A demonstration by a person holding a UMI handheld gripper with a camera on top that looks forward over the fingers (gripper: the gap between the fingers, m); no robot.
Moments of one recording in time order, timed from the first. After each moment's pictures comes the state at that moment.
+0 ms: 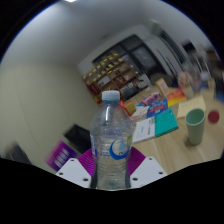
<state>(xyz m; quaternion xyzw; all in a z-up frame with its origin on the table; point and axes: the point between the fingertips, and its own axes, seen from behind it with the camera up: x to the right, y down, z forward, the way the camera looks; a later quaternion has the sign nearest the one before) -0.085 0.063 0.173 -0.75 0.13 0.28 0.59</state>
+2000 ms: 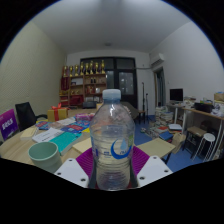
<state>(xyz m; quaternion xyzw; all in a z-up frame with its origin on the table) 0.344 0.133 0.061 -0.75 0.07 -0.04 0.65</state>
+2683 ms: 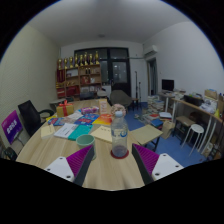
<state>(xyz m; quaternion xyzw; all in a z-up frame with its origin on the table) 0.260 -0.075 0.158 -0.80 0.11 -0.05 0.59</state>
